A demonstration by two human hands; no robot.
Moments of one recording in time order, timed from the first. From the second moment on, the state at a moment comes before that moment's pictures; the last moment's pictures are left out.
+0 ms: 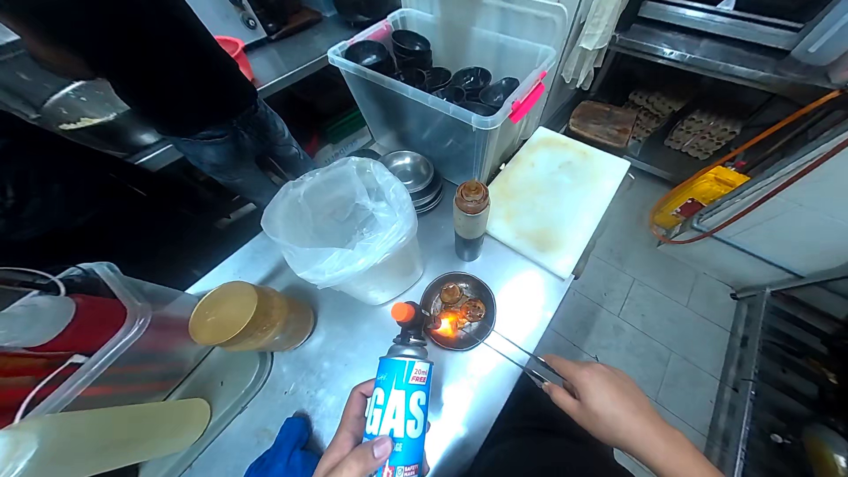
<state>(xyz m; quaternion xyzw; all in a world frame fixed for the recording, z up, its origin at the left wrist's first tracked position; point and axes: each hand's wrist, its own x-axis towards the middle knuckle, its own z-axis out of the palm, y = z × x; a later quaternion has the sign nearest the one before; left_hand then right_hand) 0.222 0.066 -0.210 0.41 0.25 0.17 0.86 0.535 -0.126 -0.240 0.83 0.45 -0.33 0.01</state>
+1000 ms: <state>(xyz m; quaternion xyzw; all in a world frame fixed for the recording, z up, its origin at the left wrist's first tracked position) 0.242 0.066 -0.214 0.38 0.16 0.17 0.89 0.549 -0.144 -0.235 0.80 0.37 -0.31 -0.35</state>
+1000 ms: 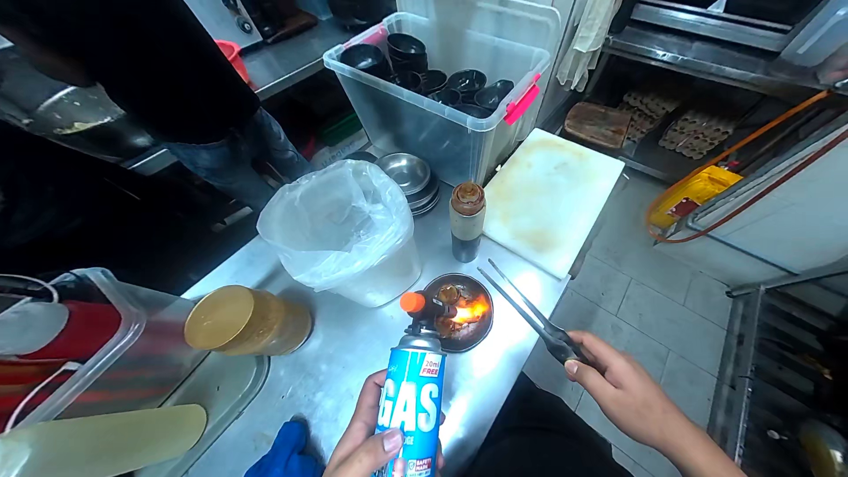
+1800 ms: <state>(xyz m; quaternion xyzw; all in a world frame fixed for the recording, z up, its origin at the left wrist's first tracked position) 0.267 0.086 -0.217 0.39 0.25 0.21 0.86 0.548 -0.145 -0.238 0.81 0.38 -0.30 -0.34</state>
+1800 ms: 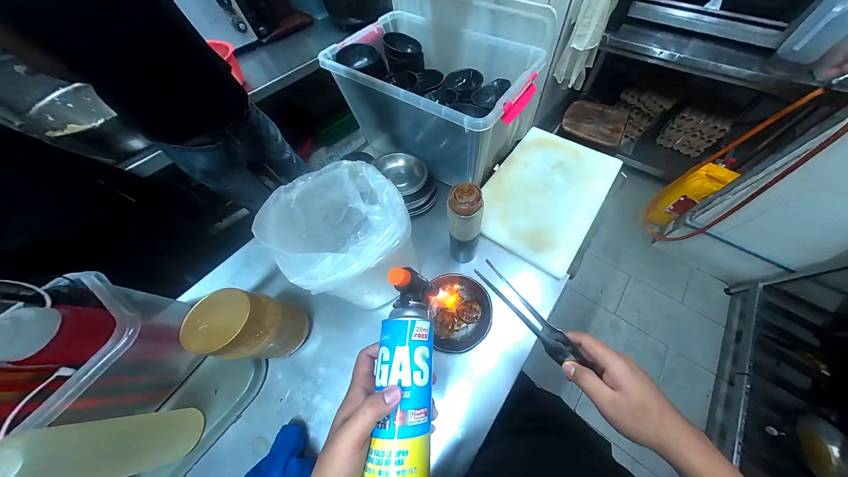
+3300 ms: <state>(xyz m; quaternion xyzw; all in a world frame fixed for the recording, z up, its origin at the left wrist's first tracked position) 0.304 -0.012 -0.310 0.71 0.32 0.34 0.52 0.522 -0.185 -0.232 0.63 0.24 -0.27 -0.69</state>
